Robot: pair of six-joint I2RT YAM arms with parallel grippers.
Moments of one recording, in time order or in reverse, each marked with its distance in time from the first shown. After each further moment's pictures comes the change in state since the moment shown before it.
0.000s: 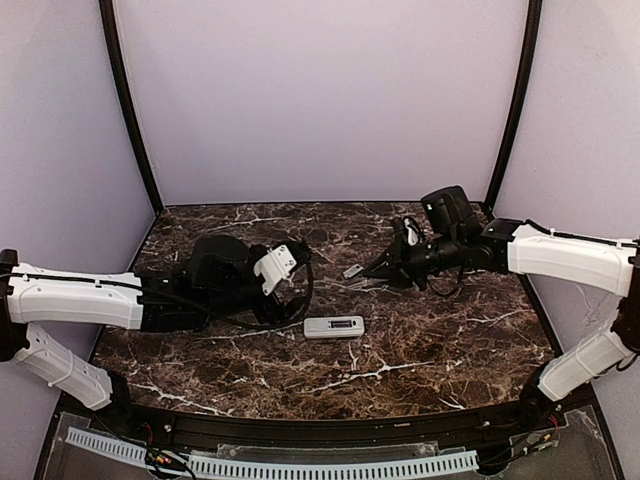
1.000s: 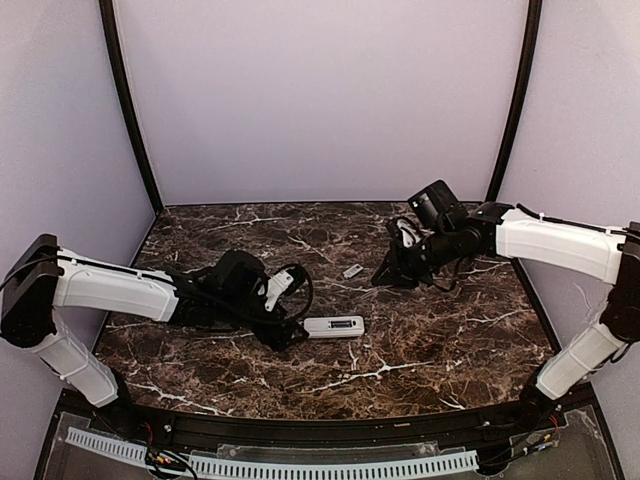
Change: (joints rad) left arm 0.167 0.194 -0.040 -0.095 0.449 -0.427; right arm -0.001 0.090 0.145 -0.287 0.112 -0.256
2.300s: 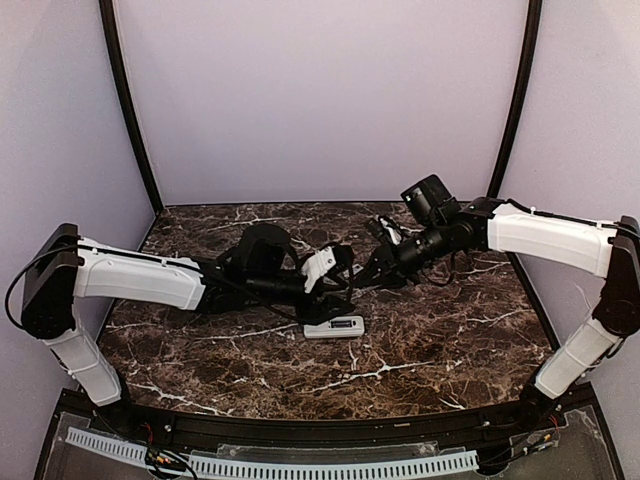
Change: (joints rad) left arm -0.061 0.133 0.207 0.249 0.188 0.343; right arm 0.000 0.057 0.060 0.015 -0.300 -0.100
